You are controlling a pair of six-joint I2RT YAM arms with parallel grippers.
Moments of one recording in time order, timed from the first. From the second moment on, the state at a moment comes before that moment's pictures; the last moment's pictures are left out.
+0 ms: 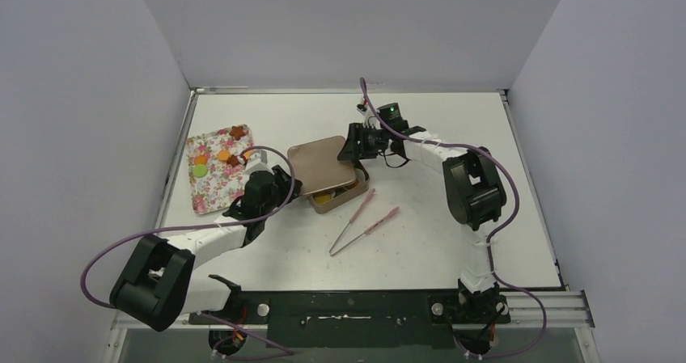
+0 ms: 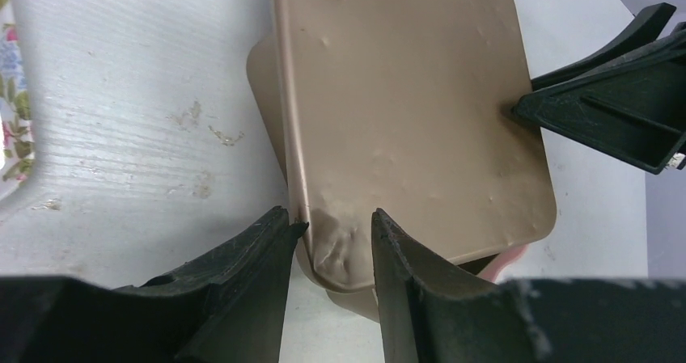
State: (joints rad) left arm -0.45 1.28 0.44 0.36 -0.17 -0.82; right arm 0.43 2.08 1.48 -0.14 -0.64 0.36
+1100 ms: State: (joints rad) left arm -0.61 1.23 0.45 0.31 -0.19 -0.83; right arm 0.43 1.97 1.32 -0.08 -0.55 0.32
